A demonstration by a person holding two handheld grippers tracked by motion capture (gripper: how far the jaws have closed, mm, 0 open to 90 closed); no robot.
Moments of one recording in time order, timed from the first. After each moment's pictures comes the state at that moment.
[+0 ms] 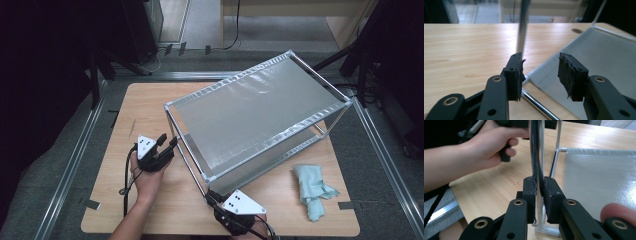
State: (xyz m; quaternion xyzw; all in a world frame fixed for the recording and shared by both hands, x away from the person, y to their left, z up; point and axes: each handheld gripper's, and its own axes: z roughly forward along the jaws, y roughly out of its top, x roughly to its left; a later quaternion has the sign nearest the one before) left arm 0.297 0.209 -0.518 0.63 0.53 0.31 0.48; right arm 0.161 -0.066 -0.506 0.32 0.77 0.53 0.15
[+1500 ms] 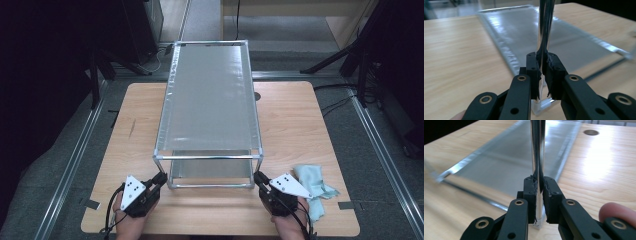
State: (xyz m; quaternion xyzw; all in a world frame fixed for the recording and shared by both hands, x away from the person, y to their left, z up) left arm 0.163 0.220 -0.526 0.69 0.43 0.28 0.50; right arm 0.201 -0.161 -0.499 0.46 0.72 0.46 0.24
